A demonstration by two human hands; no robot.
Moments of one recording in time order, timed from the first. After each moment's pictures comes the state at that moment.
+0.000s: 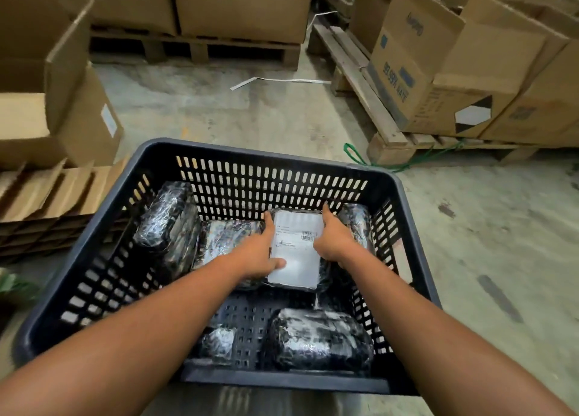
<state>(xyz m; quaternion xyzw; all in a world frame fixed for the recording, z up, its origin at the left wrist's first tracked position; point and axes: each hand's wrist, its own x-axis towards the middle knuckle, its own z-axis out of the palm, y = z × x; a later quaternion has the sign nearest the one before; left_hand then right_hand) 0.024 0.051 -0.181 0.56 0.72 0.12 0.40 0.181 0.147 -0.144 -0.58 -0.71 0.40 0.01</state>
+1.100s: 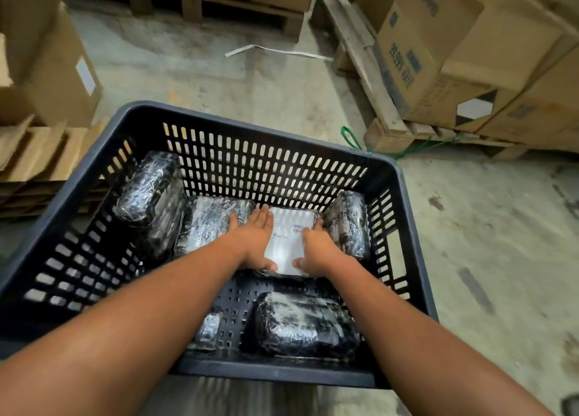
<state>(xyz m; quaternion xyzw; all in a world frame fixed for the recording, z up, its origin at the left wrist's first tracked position) 0.025 0.070 -0.226 0.67 0.68 -0.11 0.27 0.192 0.127 -0.181 -0.49 -0.82 0.22 -0.20</state>
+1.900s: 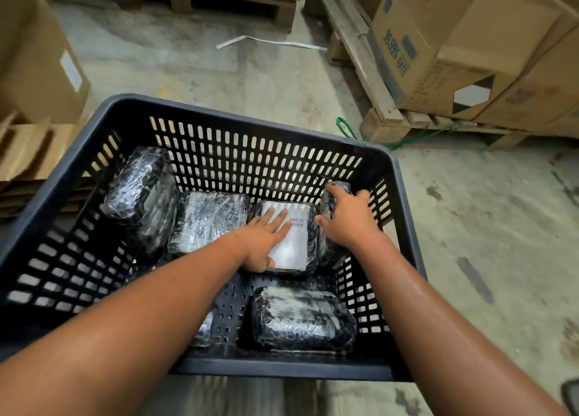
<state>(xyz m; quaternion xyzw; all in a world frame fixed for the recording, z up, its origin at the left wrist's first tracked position) 0.040 0.074 -0.235 0.76 0.59 -0.10 0.26 0.216 0.147 -0.118 -0.61 -0.76 0.22 -0.05</state>
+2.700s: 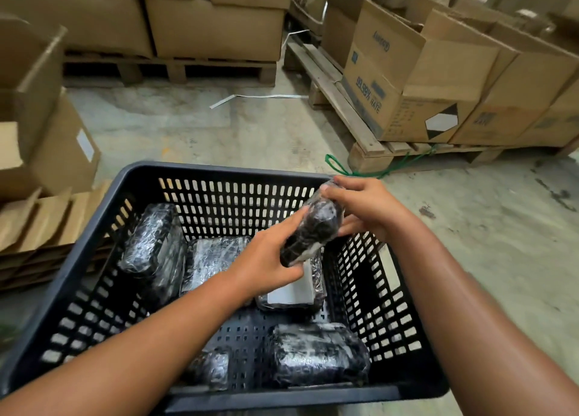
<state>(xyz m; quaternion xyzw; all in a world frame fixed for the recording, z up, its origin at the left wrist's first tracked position) 0.049 0.048 -0.128 0.67 0.56 0.40 0.28 0.215 0.162 -0.024 -0.56 -0.57 0.56 0.22</state>
